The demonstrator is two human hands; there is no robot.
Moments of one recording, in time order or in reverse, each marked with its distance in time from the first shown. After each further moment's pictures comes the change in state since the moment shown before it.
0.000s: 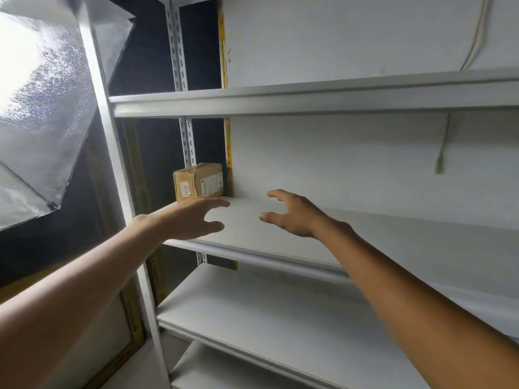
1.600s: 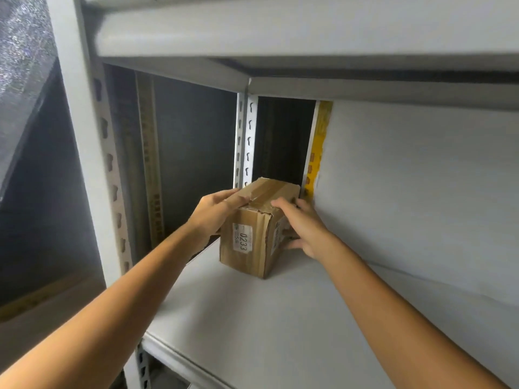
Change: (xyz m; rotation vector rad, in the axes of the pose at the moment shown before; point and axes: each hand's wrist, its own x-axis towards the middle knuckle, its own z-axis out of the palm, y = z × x) left_hand 0.268 -0.329 0.057 -1.085 0.297 -0.379; right_hand 0.437 -0.010 0.199 0.853 0.054 0.431
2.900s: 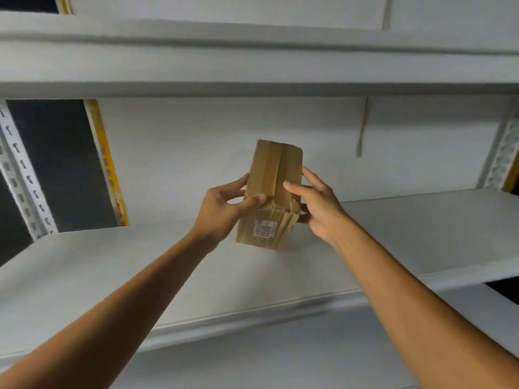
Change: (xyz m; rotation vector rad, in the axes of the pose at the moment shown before) left_hand -0.216 0.127 0.294 -0.173 -0.580 0.429; right_hand -0.313 0.028 -0.305 0.250 0.562 -0.246
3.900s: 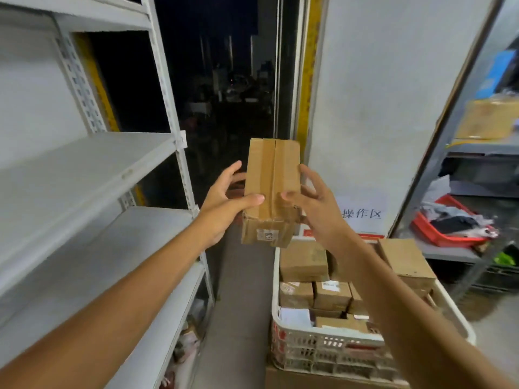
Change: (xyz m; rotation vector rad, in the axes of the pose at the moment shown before) left_hand -0.204 0.138 0.541 -0.644 -1.233 0.024; right_hand -0.460 -0.036 -0.400 -0.284 1.170 -0.191
